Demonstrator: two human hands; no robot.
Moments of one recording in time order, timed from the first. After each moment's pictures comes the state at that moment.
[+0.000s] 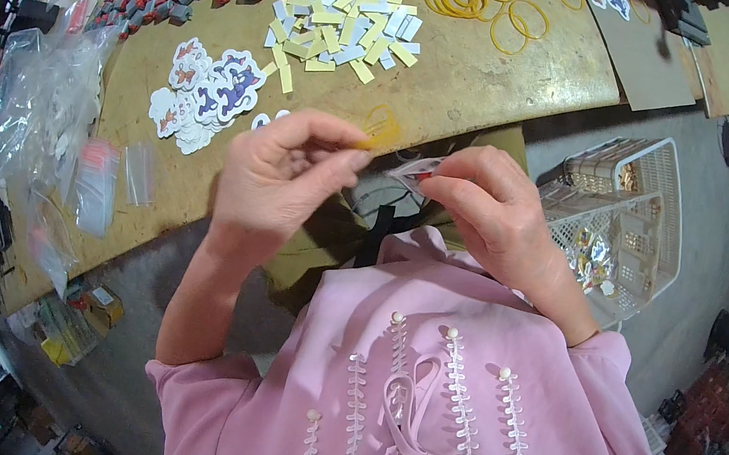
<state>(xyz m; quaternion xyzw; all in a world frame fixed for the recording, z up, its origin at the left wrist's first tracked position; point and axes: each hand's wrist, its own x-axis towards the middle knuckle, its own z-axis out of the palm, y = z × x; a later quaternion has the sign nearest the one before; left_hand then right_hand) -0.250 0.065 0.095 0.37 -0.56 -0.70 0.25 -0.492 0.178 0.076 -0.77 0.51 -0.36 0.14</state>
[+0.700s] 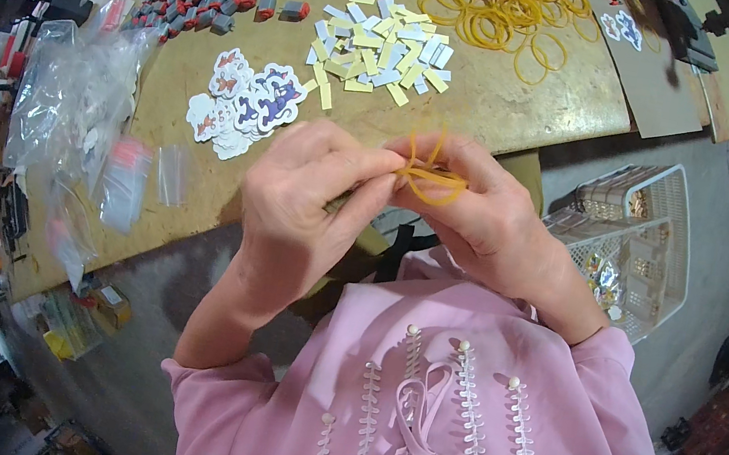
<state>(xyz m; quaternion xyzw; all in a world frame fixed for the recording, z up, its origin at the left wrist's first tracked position) -0.251 0.070 0.130 0.32 -0.84 -0.28 0.33 -0.455 0.140 0.102 -0.75 0.43 -0.45 0.23</state>
